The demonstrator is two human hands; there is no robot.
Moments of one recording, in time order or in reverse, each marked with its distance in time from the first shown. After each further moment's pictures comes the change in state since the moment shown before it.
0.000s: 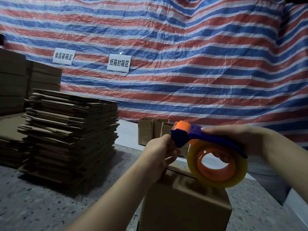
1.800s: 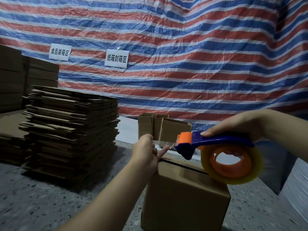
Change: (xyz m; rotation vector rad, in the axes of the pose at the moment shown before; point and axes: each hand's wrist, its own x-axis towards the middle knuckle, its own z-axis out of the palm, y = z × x) left_hand -0.001 0.002 -0.027 -0.392 0.312 -0.023; right_hand 0.004 -0.036 0.001 -0.368 0.034 0.270
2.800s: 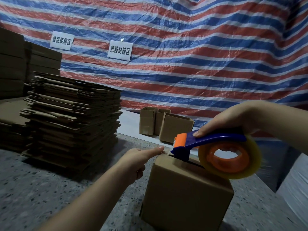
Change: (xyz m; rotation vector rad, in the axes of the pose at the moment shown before) left_hand 0.015 -0.002 -0.063 0.857 -0.105 -0.089; right_hand 0.004 -0.038 0.021 -0.248 -0.019 0.102
